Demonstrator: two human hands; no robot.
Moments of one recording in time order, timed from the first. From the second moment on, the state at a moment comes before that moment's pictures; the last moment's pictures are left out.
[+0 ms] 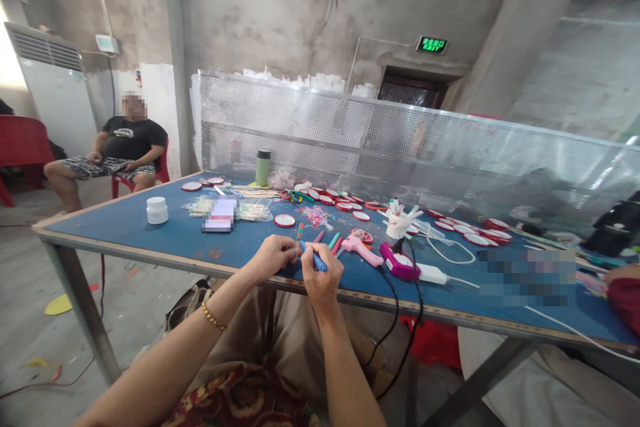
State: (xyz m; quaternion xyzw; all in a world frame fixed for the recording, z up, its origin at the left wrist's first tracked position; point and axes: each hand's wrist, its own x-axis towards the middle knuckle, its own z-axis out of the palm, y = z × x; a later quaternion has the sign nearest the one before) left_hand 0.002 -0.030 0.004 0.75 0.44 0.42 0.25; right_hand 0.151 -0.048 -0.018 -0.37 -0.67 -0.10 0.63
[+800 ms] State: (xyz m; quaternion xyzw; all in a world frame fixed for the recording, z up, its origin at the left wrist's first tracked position) left_hand 0.002 -0.031 0.004 0.75 0.43 0.42 0.26; right_hand 0.151 -0.049 -0.017 -0.36 -0.68 -0.12 0.62
